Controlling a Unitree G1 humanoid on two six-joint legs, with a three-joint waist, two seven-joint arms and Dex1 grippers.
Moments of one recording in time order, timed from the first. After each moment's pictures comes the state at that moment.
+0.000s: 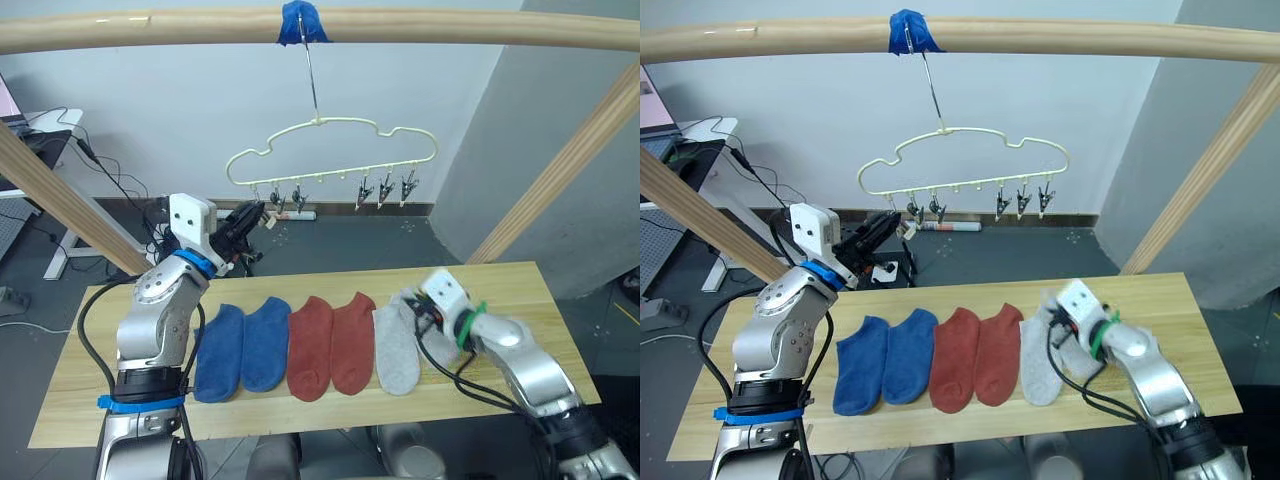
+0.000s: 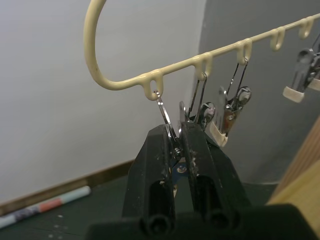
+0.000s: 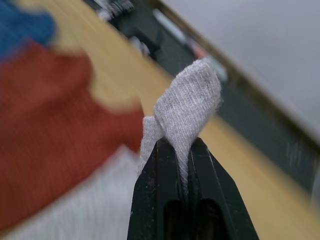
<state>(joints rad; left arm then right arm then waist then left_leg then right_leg) -0.39 0.41 0.21 -0.02 -0.51 0.40 -0.58 -0.34 -0.50 0.31 -0.24 0.02 0.48 0.63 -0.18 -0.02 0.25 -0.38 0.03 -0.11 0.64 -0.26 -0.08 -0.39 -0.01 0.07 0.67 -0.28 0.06</state>
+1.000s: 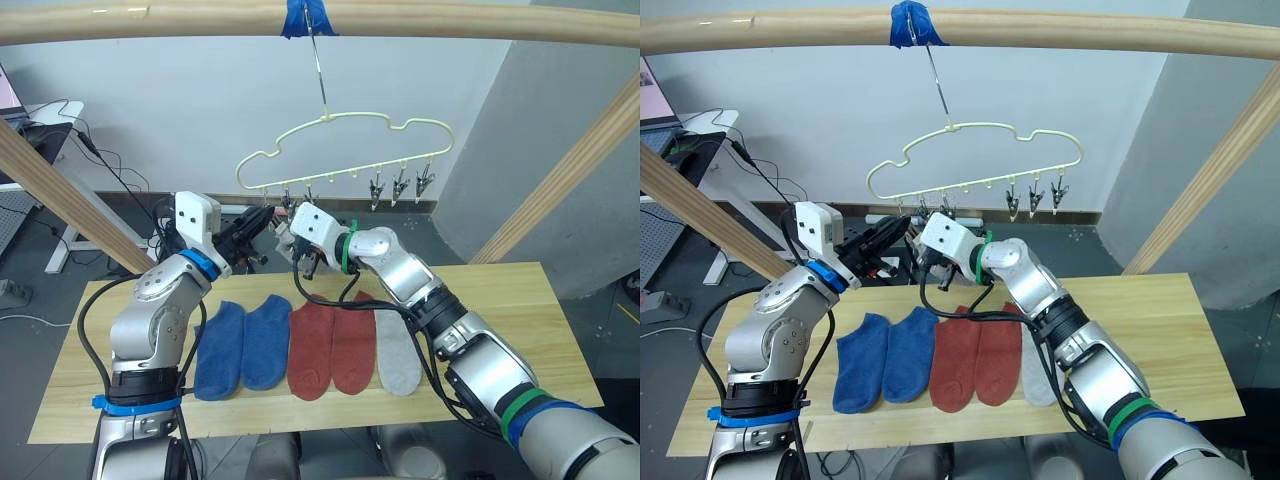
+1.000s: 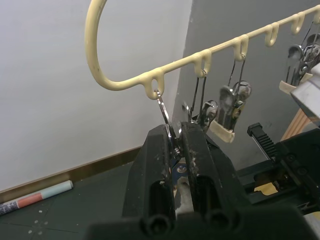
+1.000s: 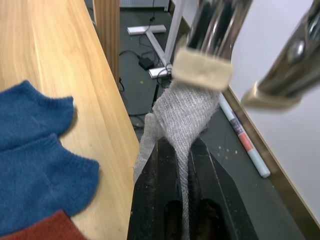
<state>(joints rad) -0.38 0.42 0.20 -0.08 -0.54 0.45 -0.58 -0.92 -0.03 0.44 0.52 -0.10 0.29 0.65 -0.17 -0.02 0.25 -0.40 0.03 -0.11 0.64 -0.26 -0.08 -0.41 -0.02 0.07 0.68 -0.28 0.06</state>
